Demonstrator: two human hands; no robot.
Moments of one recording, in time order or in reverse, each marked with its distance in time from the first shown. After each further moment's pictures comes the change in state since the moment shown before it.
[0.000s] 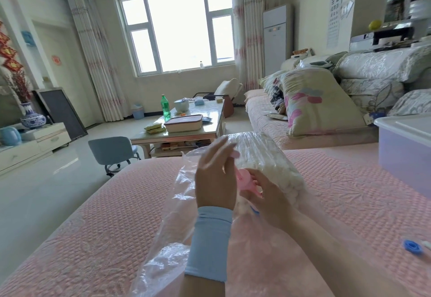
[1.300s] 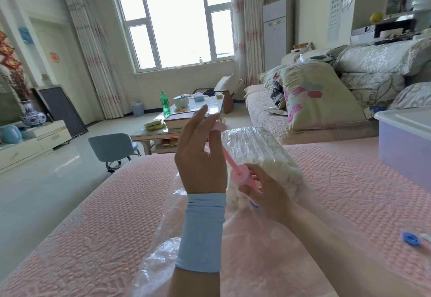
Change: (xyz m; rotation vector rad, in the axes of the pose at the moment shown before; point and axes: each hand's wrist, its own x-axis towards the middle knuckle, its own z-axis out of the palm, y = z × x) left_hand 0.023 0.017 -0.012 -0.144 0.349 0.103; right_hand 0.000 0.000 0.001 -0.020 -0.001 0.007
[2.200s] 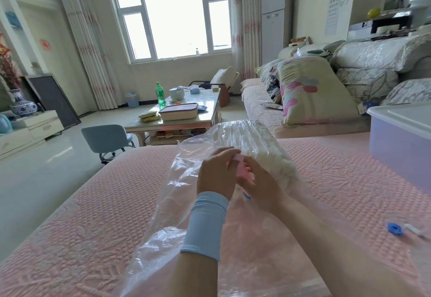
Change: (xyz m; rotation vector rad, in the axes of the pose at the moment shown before) left_hand -0.049 -0.026 0.008 0.148 -0.674 -0.355; right_hand -0.003 -0.006 0.000 0.006 0.022 0.009
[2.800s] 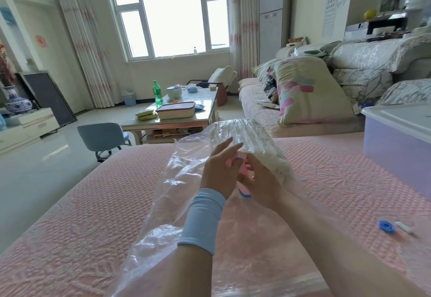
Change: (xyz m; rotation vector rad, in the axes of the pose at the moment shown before) left_hand 0.002 -0.014 0.019 -0.194 -0.113 -0.027; right_hand 0.000 0.003 -0.012 0.027 -0.015 0.009
